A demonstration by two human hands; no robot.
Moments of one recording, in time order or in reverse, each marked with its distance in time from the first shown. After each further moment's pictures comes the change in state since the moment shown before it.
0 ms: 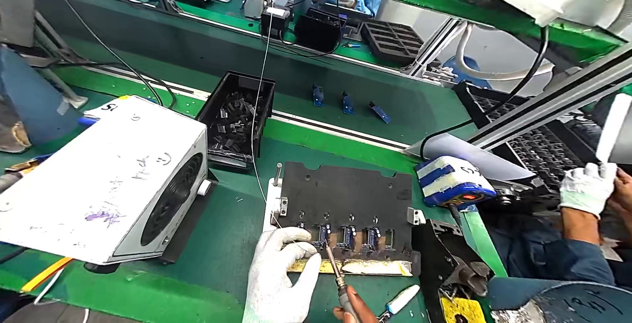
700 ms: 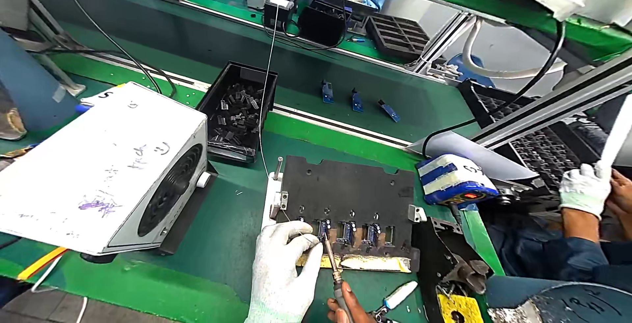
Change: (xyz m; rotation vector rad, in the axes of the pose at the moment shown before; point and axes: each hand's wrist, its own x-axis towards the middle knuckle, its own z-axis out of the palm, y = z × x) left_hand 0.000 -0.007 0.018 0.154 0.076 0.082; right_hand -0.008 0.003 0.006 -0.011 -0.016 -0.011
